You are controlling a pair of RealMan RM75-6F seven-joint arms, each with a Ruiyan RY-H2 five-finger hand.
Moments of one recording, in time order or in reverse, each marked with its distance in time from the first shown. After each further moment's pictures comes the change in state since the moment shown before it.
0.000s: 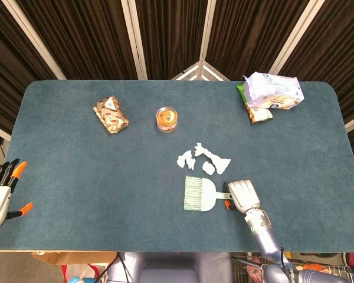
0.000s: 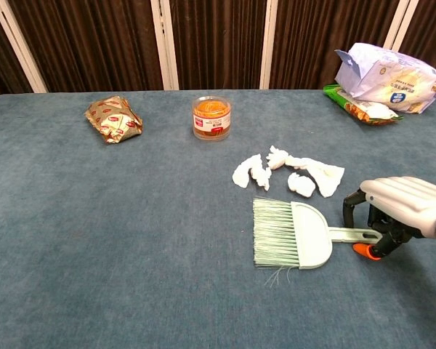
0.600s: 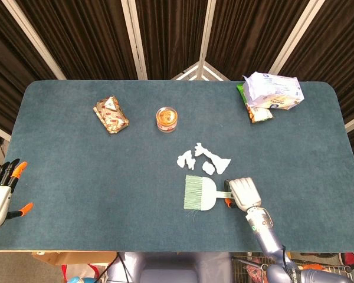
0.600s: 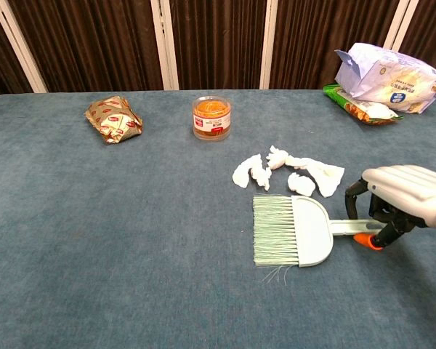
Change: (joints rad) left arm 0.000 0.001 0.000 -0.002 0.001 0.000 -0.004; right arm 0.012 0.041 0.004 -0.048 -0.031 0.031 0.006
